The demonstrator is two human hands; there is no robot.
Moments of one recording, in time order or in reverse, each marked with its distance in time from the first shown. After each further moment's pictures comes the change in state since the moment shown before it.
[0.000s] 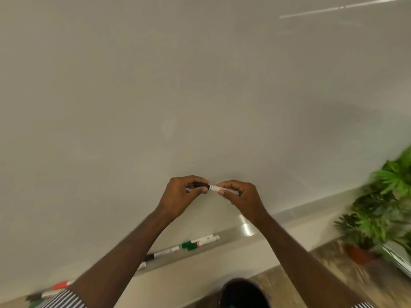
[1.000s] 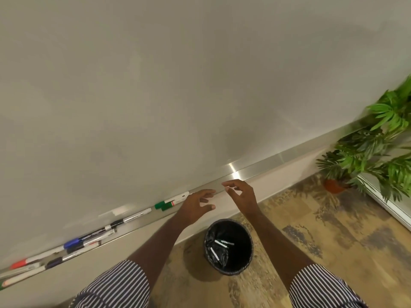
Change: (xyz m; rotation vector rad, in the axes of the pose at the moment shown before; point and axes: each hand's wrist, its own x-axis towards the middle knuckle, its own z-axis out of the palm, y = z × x) left_hand -0.032 -0.173 0.206 -0.008 -0.444 -0.384; right_hand -0.093 0.238 -0.008 -0.104 0.133 0.340
